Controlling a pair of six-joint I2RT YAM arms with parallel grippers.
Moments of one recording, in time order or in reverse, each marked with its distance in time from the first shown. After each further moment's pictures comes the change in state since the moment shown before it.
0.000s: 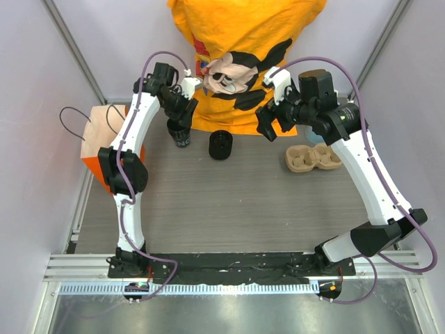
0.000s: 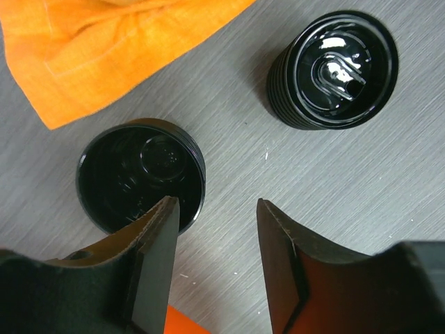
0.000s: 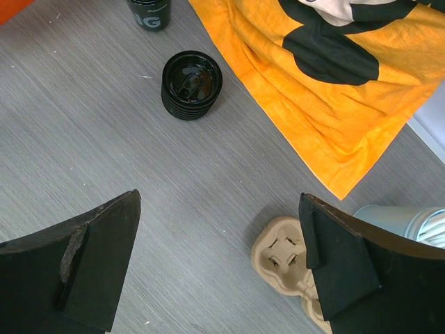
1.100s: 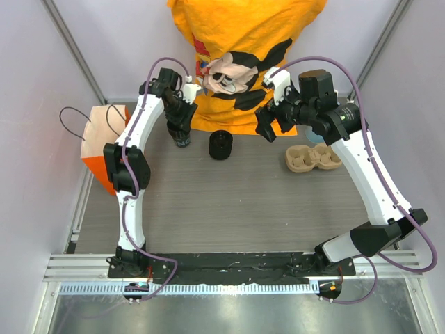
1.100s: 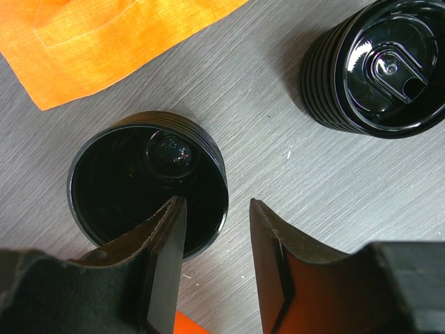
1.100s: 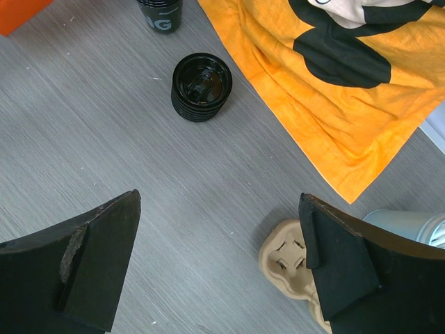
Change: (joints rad) left arm 0.000 0.061 -0.037 0.032 -0.082 -0.029; right arm -0.002 0.000 -0.001 -0.002 -0.033 0.012
